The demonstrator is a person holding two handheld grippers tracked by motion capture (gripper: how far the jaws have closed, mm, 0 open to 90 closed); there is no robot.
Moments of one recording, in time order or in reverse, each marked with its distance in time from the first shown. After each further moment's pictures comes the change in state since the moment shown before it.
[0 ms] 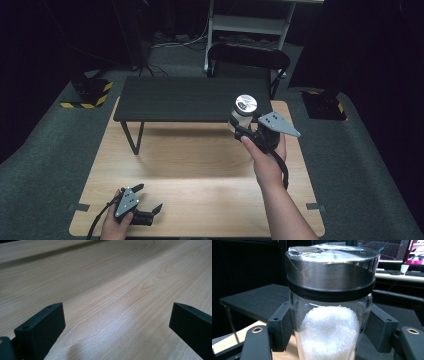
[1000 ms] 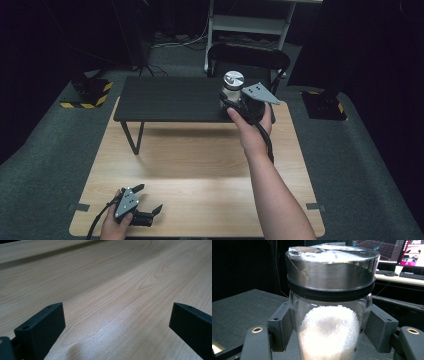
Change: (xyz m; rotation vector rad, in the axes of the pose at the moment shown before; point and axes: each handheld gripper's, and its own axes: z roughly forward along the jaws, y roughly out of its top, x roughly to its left) left arm 0.002 -0.001 -0.001 -0.004 -0.016 0.005; right arm 0.001 0.029 0.074 0.034 -0.055 -0.030
